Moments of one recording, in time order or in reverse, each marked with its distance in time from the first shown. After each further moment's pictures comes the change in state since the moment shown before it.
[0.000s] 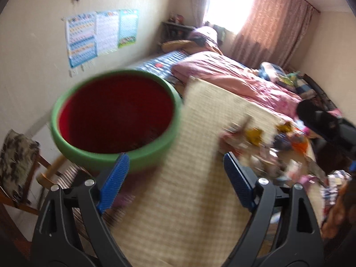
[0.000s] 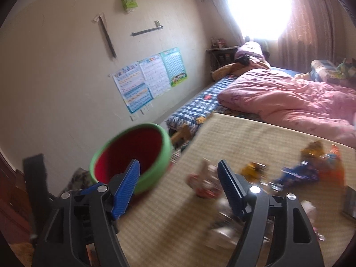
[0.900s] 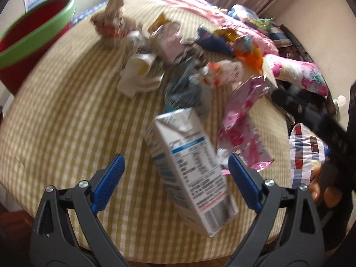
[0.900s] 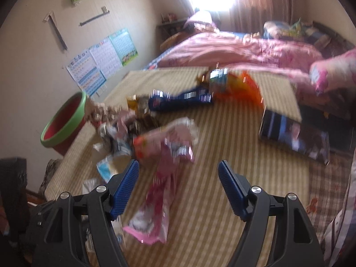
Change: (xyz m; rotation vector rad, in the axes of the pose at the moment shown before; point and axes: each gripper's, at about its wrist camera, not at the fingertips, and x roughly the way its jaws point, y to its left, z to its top) left arm 0.042 -0.153 -0.114 0.027 0.409 -0.166; right arm -0.075 -0.163 -0.107 0.181 0.181 -0.195
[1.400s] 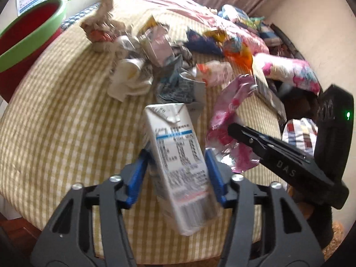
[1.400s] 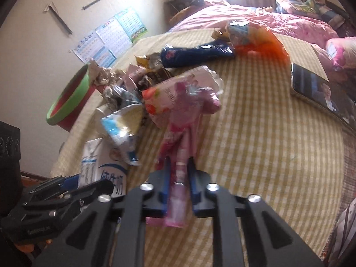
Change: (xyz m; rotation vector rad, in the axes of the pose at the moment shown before) left arm -0.015 -0.004 0.005 0.042 -0.045 -0.060; right arm 0.029 0.011 -0.029 0.021 0.143 0.104
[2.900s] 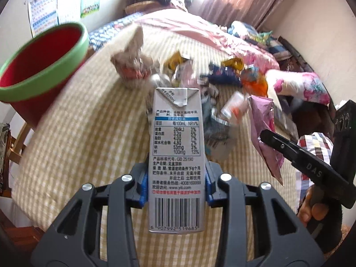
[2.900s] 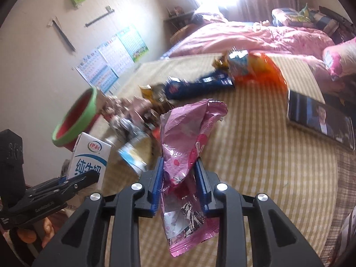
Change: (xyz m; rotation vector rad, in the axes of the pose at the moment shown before) left arm -0.033 0.026 0.018 0.019 -0.132 0.098; right arm -0.024 0.006 0.022 0.013 -0.131 0.010
